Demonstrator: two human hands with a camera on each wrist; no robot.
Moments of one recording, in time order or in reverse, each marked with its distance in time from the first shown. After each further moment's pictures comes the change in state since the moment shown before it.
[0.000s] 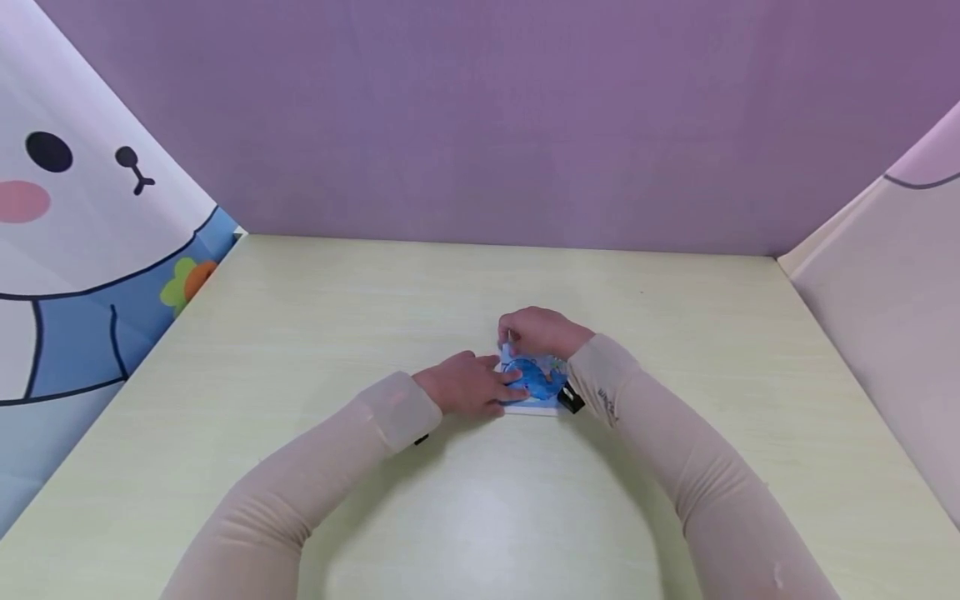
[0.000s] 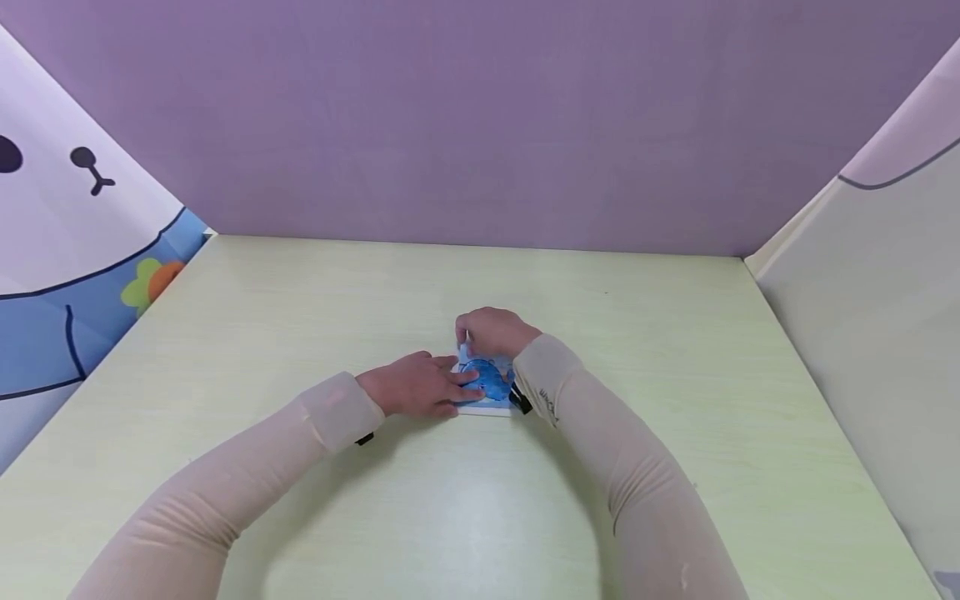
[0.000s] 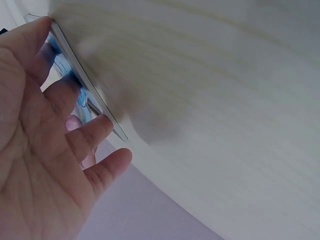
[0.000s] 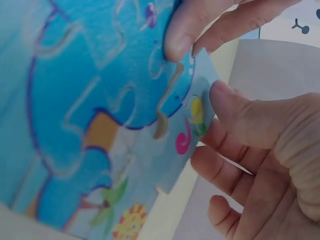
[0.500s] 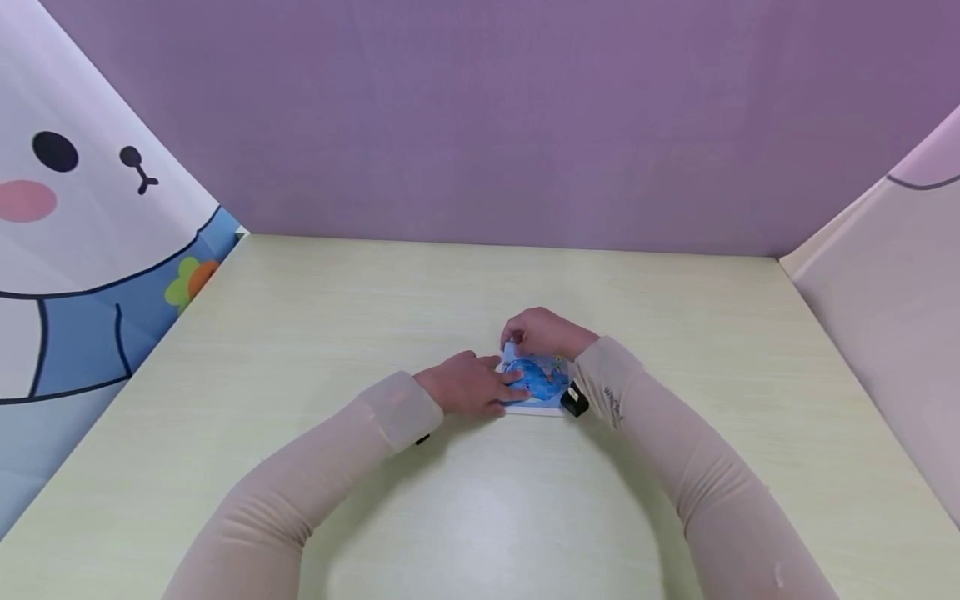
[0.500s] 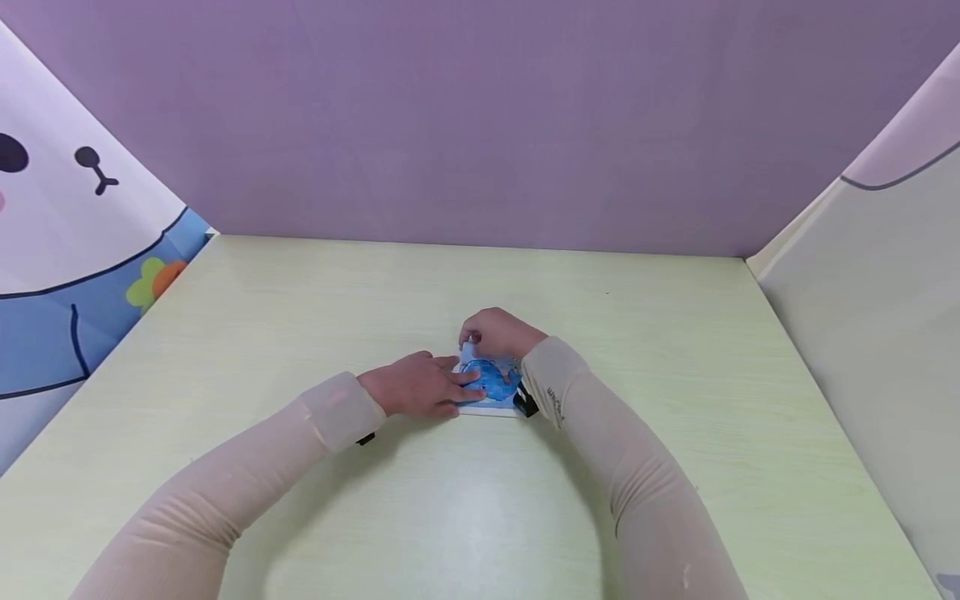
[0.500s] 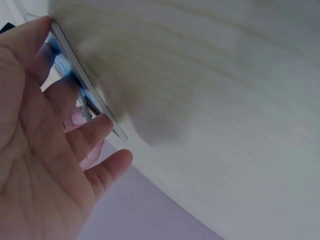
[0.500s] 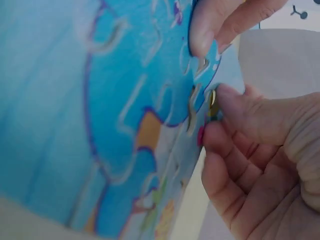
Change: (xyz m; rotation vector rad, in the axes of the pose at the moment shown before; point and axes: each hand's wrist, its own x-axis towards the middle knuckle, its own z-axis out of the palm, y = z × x) left_hand 0.000 0.001 0.001 -0.002 -0.022 -0.017; right_hand 0.002 0.015 0.009 0.175 0.053 -0.063
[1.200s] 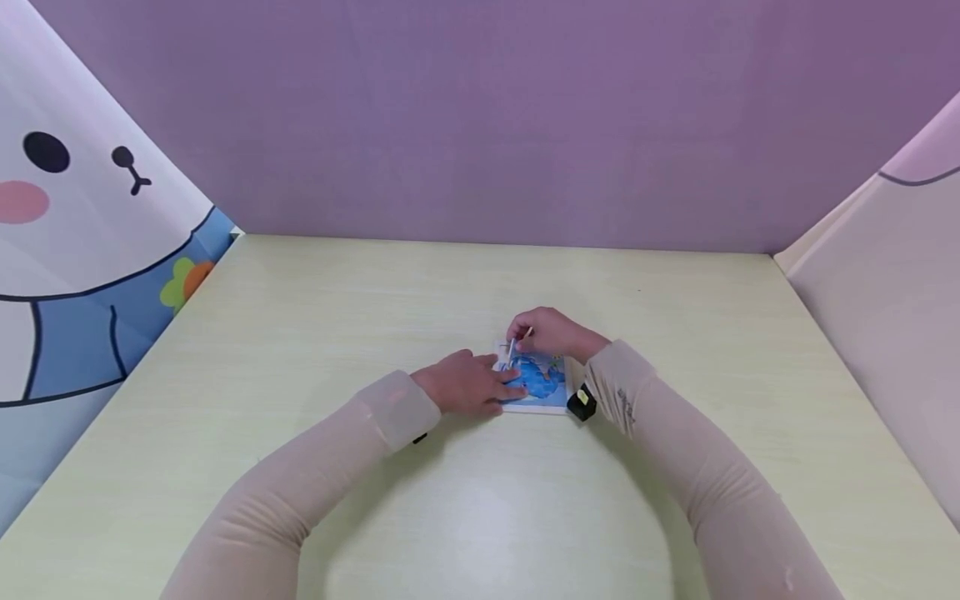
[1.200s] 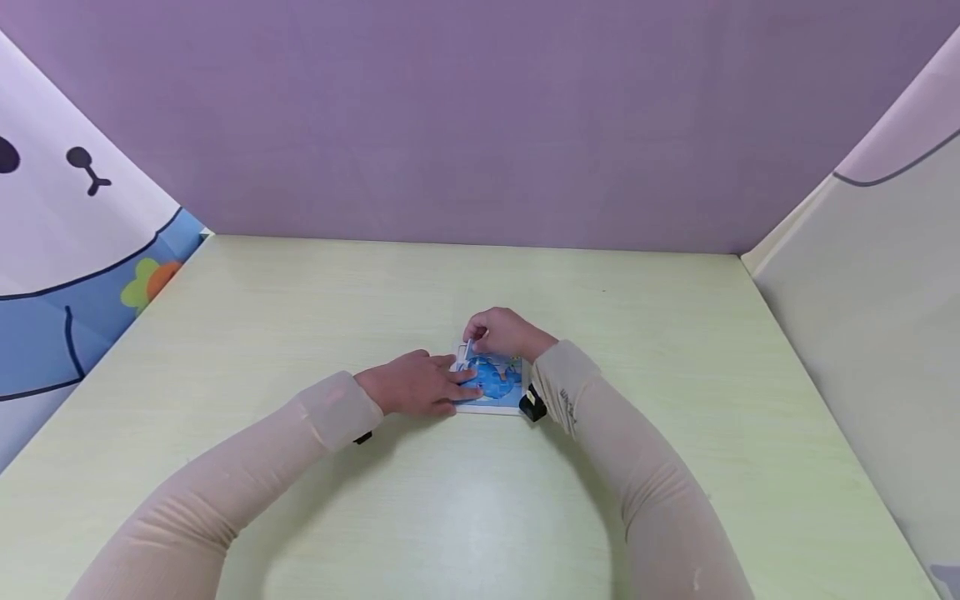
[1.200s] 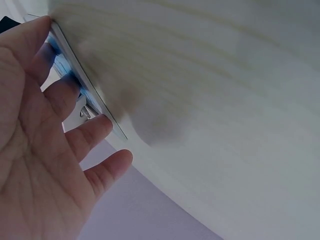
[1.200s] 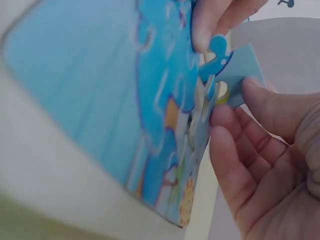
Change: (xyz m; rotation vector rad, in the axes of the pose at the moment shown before) left_hand 0.002 -0.001 0.001 -0.018 -0.018 -0.011; right_hand -0.012 0.012 0.003 0.185 0.104 0.008
